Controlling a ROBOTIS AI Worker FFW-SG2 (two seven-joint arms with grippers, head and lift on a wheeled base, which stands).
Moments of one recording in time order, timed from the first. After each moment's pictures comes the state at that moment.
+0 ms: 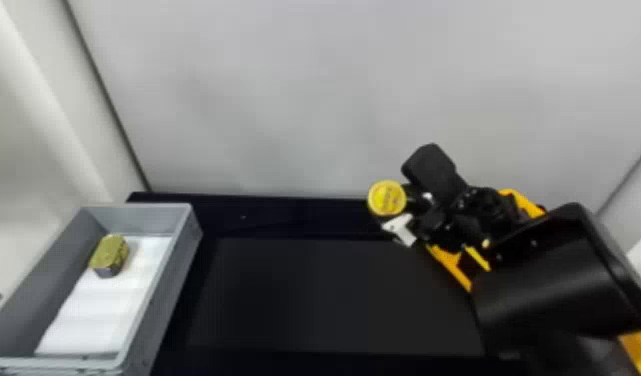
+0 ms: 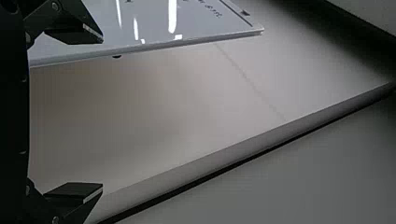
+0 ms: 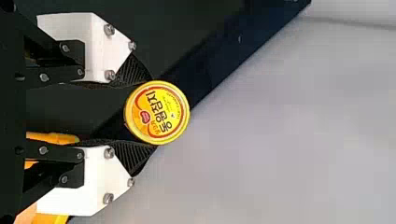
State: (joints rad) left arm -0.11 0.00 0.68 -2.20 -0.30 0.19 -0.20; right arm -0.18 -0.23 0.40 -2.02 0.68 1.04 0.71
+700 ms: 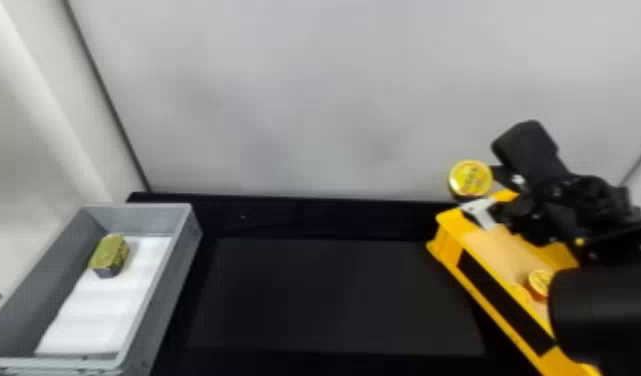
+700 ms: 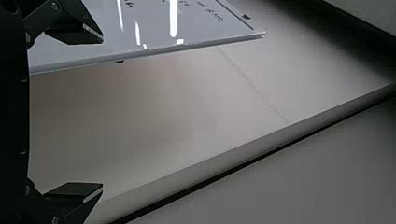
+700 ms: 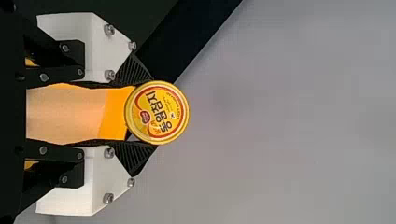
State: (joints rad) left arm -0.10 0.00 0.69 -2.21 -0.30 0.20 -0.19; right arm -0.10 -0.31 0.24 -2.21 0.81 1.18 0.74
